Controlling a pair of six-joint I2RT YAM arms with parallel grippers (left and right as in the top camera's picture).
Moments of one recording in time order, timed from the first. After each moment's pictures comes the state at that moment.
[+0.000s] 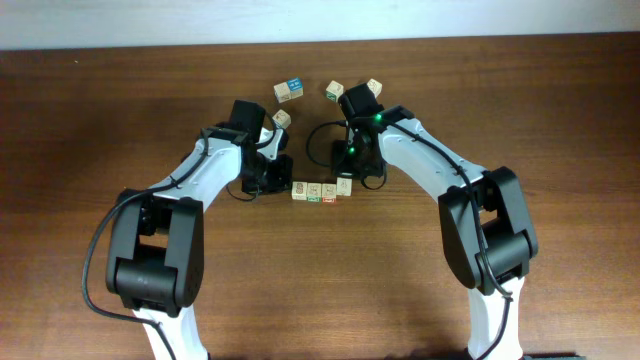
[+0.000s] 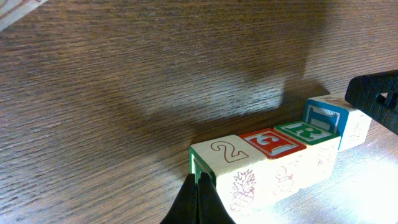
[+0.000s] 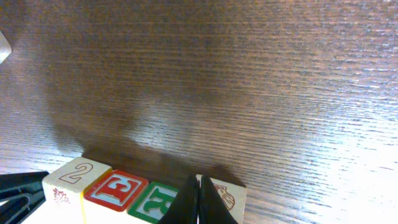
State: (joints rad) left arm -0.24 2.02 1.35 -0.70 0.42 -0.20; right arm 0.42 2.16 1.61 -0.78 -0.24 0.46
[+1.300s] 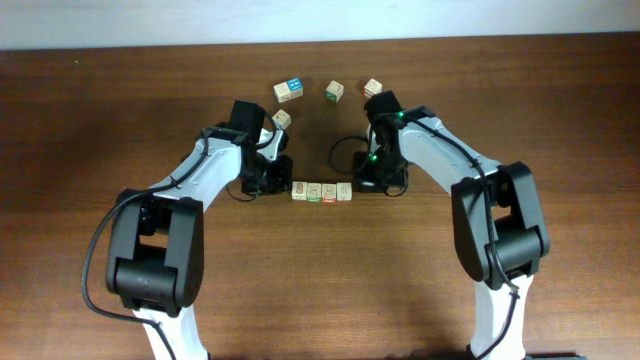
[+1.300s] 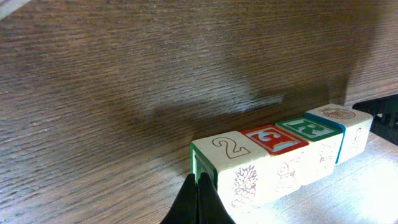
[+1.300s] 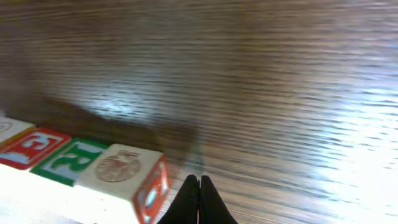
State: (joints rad) left arm -0.24 2.02 1.35 -0.71 0.42 -0.20; right arm 0.33 2.16 1.55 -0.90 -0.33 0.39
